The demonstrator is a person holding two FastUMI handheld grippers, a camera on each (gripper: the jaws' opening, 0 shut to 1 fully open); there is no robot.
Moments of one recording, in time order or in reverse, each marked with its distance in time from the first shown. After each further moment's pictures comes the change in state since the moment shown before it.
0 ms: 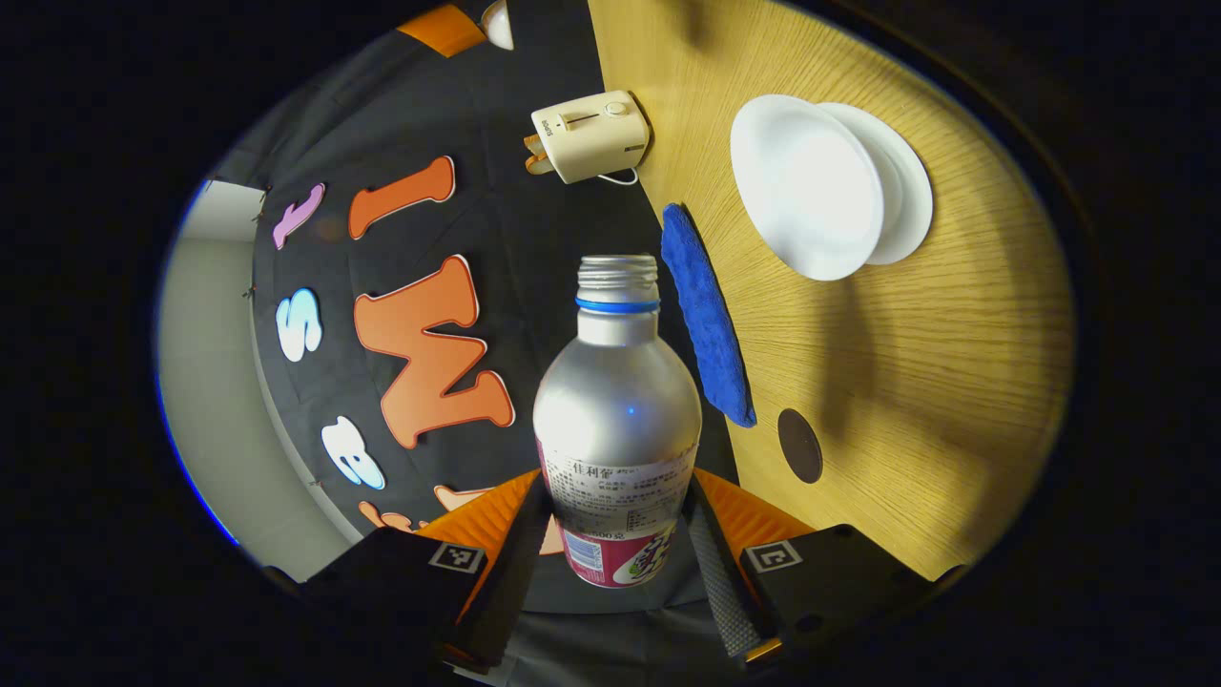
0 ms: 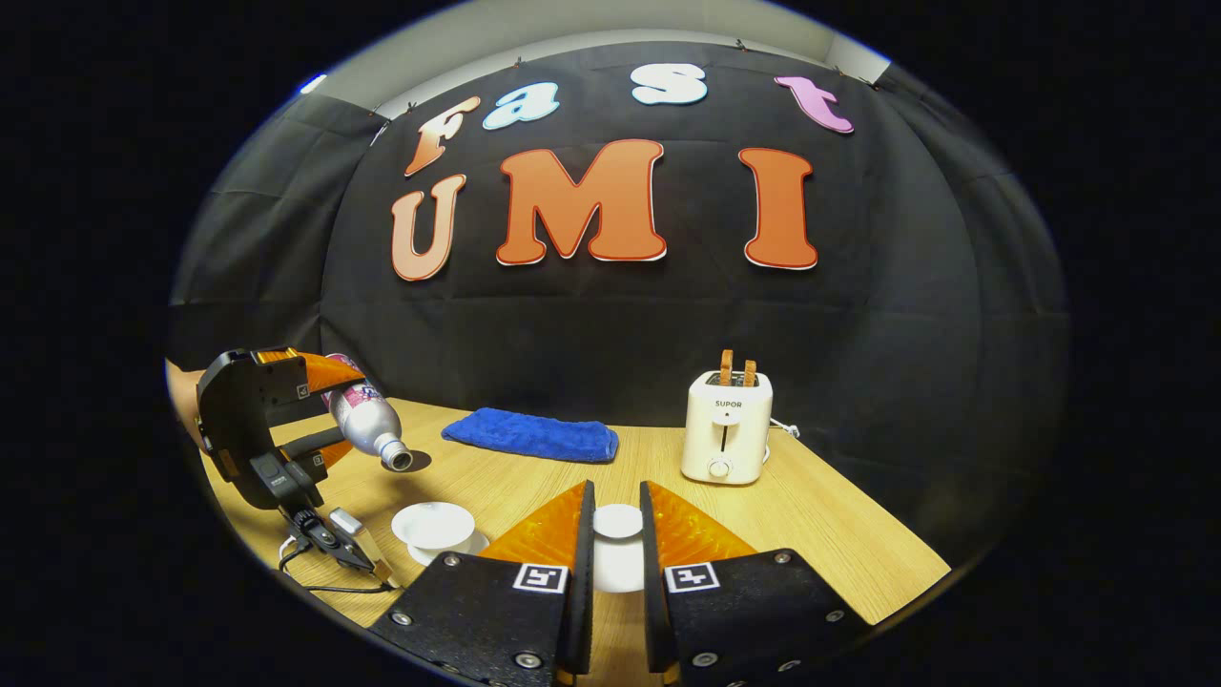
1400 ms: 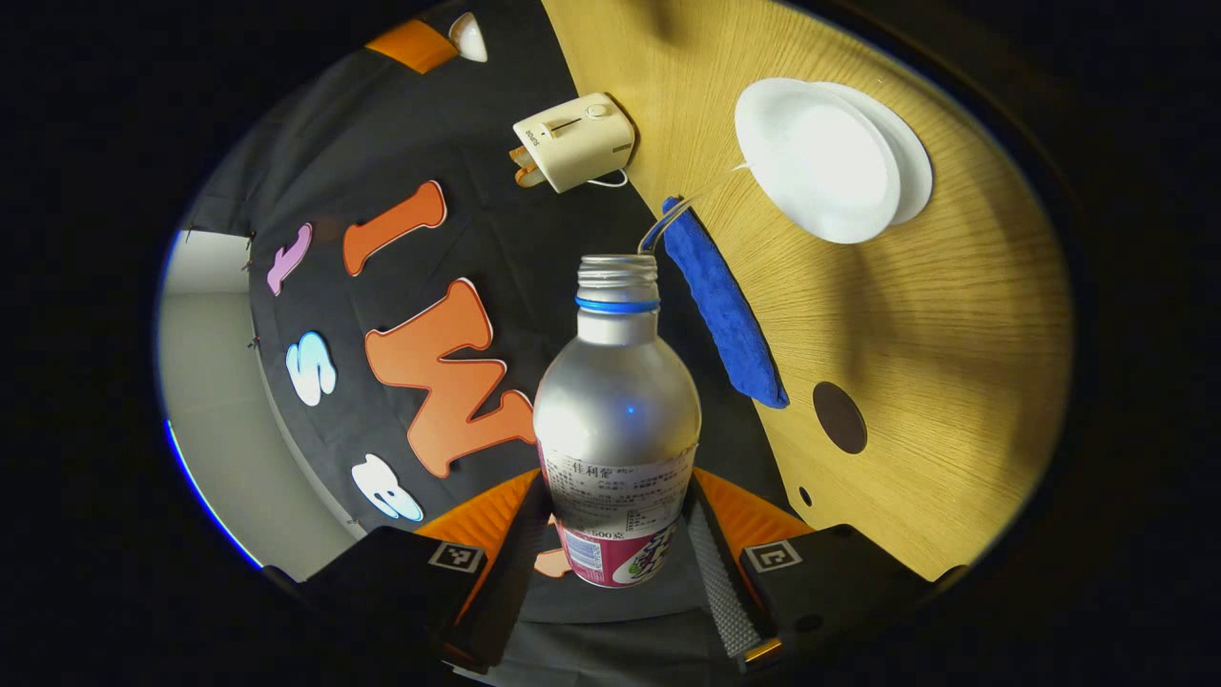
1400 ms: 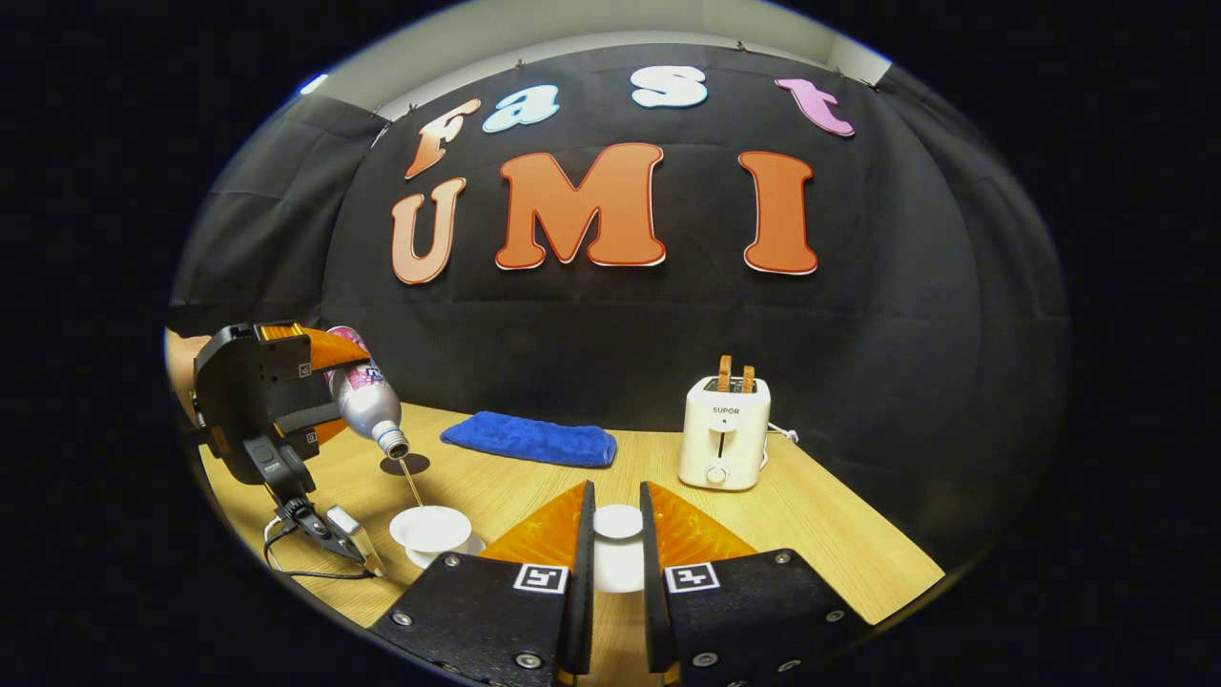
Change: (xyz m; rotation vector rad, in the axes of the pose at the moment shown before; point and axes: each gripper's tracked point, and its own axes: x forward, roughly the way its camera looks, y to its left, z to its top) left arm 0.008 0.030 -0.001 0.146 -0.011 0.037; right arm 0.002 -0.005 0.009 -0.015 -0.014 0.001
